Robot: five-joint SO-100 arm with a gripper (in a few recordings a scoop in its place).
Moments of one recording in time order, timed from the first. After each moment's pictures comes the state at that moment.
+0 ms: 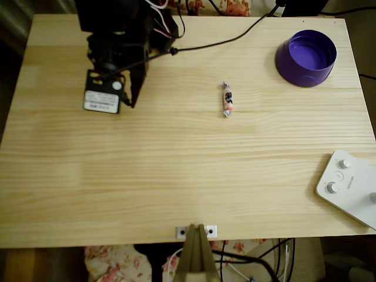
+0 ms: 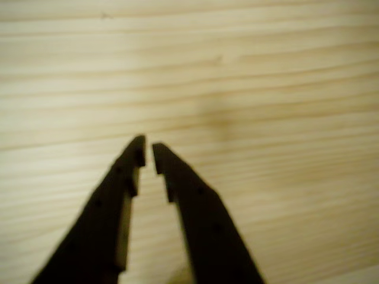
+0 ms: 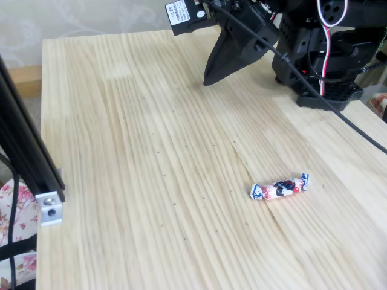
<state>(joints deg) 11.9 189.1 171.5 64.0 -0.6</state>
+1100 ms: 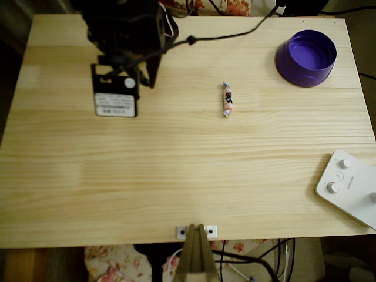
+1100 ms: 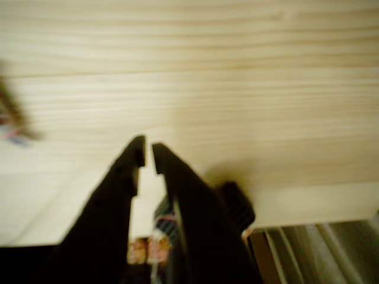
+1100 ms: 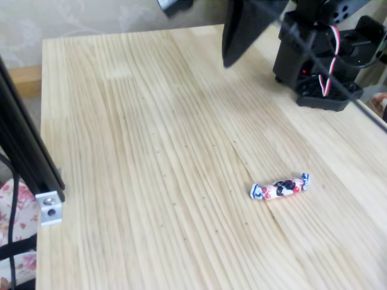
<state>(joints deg) -6.0 141.3 120.8 85.0 18.7</state>
